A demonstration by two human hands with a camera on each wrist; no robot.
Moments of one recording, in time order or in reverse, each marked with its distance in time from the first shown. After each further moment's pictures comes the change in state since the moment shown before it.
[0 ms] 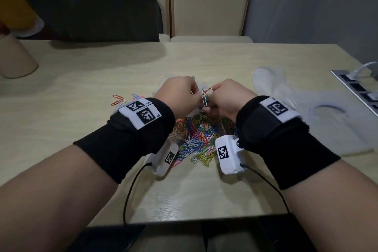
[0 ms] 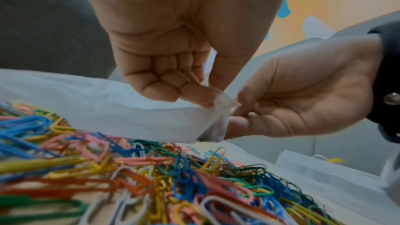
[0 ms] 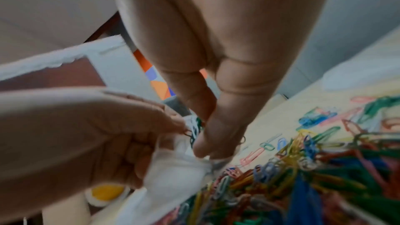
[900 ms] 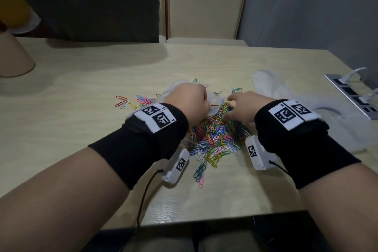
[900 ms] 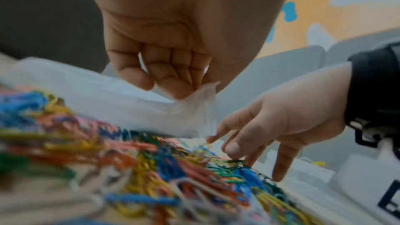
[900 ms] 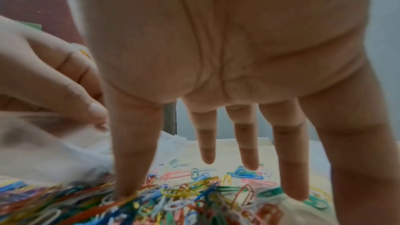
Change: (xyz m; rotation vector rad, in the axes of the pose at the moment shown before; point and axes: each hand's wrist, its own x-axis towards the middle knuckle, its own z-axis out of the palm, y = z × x) left_hand -0.003 -0.004 0.007 0.242 -0.017 0.096; right_hand -0.018 0.001 -0.019 -1.107 0.054 0.109
